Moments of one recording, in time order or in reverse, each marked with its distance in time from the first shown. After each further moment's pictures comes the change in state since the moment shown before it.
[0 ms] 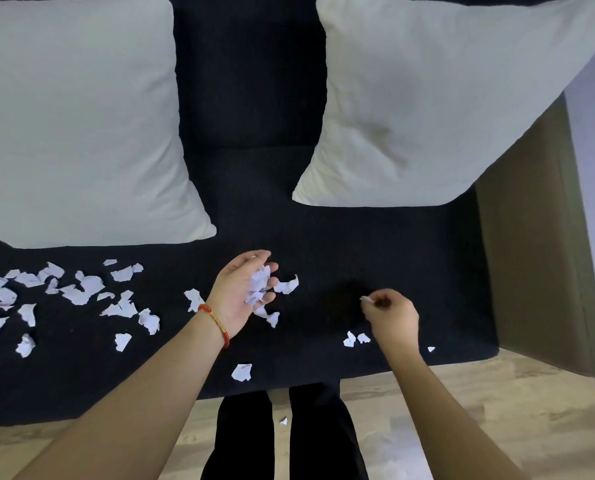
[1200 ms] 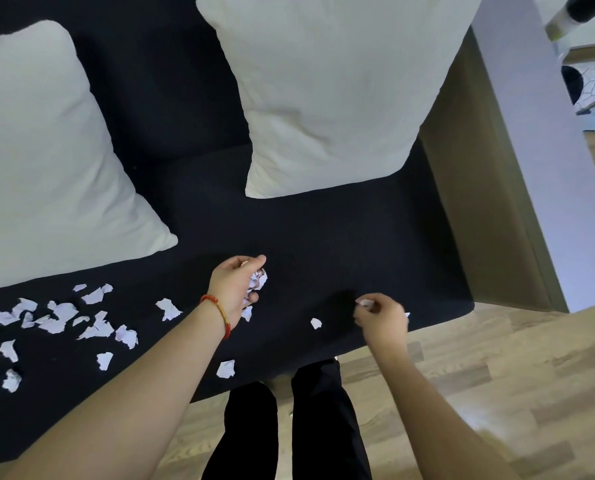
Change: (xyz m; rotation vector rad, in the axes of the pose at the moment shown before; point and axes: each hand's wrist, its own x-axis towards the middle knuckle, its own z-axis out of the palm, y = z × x) left_hand 0.012 -0.028 0.048 0.346 0.108 0.010; right_hand -0.023 0.068 -0.015 0.214 0.053 0.156
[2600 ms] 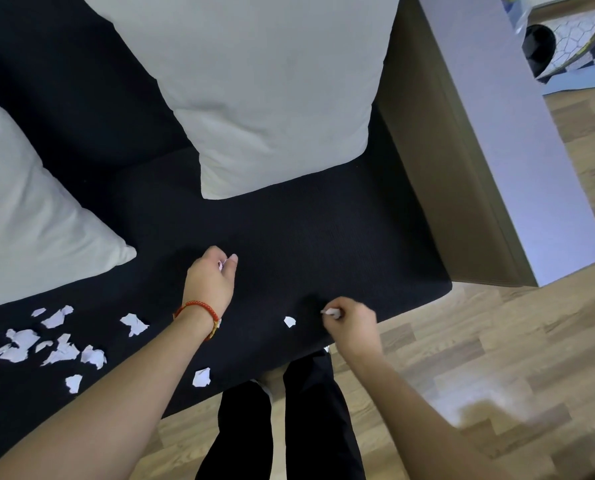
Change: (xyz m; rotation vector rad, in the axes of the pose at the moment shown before) left_hand 0.015 -0.008 0.025 0.925 0.207 0.486; right_hand -0.009 0.015 -0.009 -0.179 -0.164 -0.130
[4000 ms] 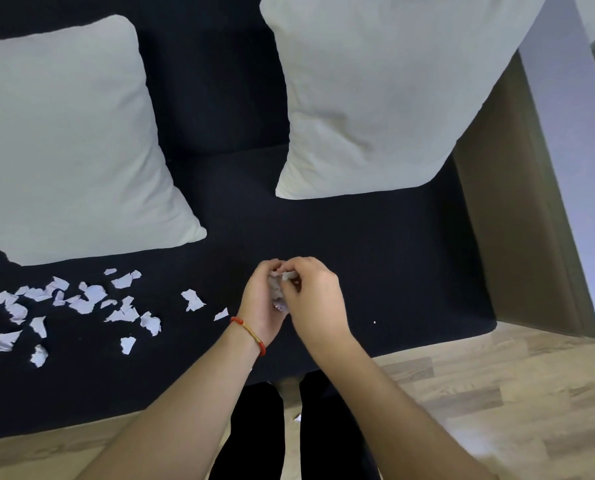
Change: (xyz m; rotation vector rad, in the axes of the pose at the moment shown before) left_hand -0.052 -0.002 -0.035 -1.437 -0.337 -0.550; right_hand -0.048 -0.182 0.065 -0.041 0.006 -0.516
